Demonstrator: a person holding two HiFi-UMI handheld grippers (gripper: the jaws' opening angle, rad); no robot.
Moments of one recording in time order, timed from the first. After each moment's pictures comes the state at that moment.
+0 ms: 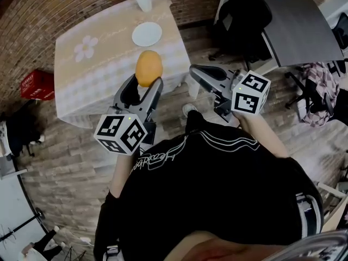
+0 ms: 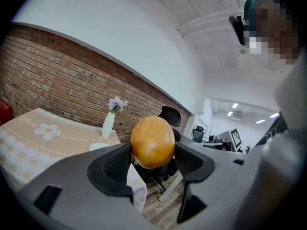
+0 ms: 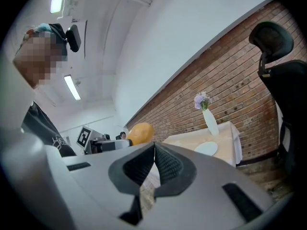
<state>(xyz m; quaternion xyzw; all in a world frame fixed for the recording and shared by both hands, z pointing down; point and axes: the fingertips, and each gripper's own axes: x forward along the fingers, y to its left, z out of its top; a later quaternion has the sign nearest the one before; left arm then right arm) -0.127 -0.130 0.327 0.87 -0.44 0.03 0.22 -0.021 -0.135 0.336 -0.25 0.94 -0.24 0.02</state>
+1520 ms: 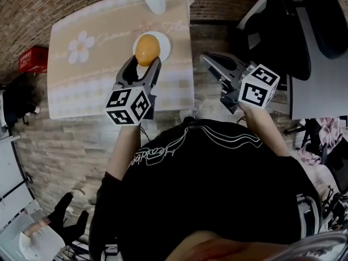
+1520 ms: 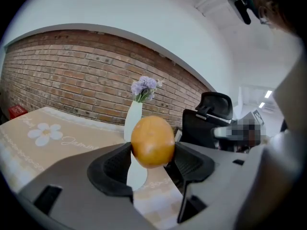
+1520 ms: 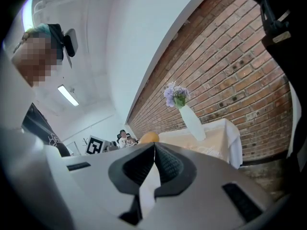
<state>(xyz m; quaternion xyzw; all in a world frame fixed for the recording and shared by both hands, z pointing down) -0.135 -0.388 0.441 0.78 -0.57 0.08 0.23 0.011 -0.392 0.410 -0.19 0.93 -0.30 -0.01</state>
